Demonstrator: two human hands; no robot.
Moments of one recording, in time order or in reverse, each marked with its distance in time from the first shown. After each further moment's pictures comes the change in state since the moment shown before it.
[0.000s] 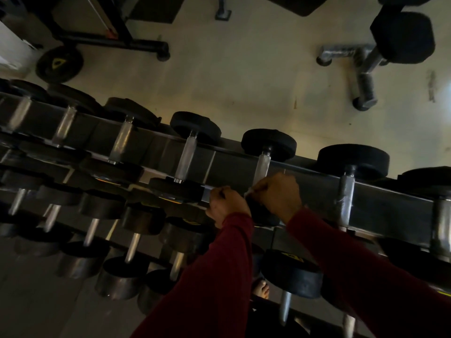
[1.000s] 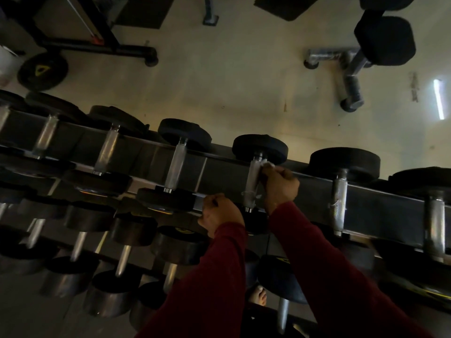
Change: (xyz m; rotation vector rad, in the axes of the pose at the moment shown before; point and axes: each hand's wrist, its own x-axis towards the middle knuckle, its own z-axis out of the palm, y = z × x) left_hand 0.003 0.000 0.002 0.008 -0.014 0.007; right_hand 0.038 0.009 0.021 1.265 0.506 0.547
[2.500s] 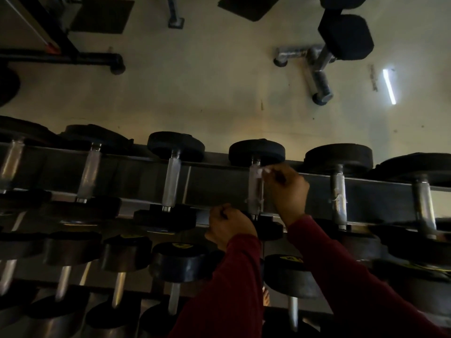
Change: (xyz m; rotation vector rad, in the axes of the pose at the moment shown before) left_hand -0.009 0.008 -0.006 0.009 -0.116 -0.070; right_hand -0.006 0.001 -0.015 -0.637 0.004 -0.657
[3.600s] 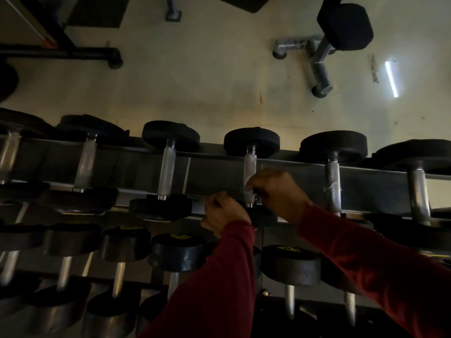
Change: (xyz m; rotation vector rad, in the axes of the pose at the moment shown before) left_hand -0.007 0.002 -0.001 -0.052 0.038 0.031; right_hand -0.004 -0.002 -0.033 -0.436 -0.632 -0.658
